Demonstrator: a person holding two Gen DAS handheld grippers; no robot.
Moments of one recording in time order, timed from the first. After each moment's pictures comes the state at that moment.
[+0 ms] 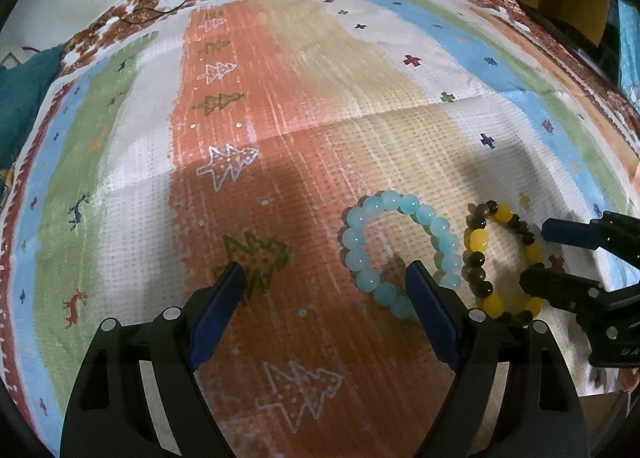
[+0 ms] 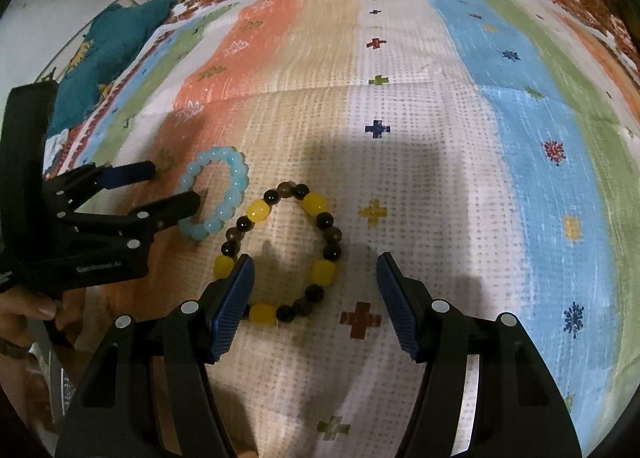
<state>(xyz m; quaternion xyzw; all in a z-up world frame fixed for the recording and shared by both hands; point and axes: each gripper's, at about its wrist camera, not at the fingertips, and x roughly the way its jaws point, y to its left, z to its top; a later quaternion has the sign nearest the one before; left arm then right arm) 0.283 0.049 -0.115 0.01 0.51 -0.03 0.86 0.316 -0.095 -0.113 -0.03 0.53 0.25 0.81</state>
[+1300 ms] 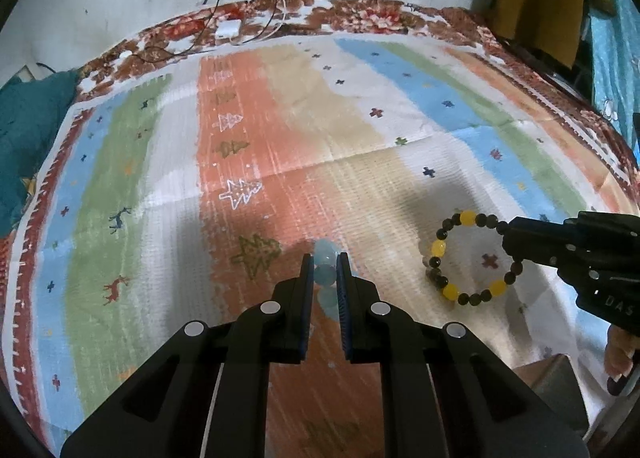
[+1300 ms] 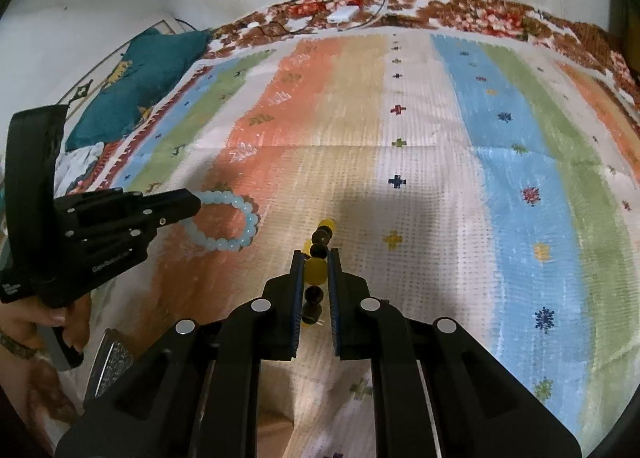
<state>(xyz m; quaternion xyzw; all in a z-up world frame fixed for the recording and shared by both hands) 0.231 0.042 -0.056 0.00 0.45 -0.04 0.89 0.277 -0.106 -0.057 -0.02 0.45 0.29 0.84</state>
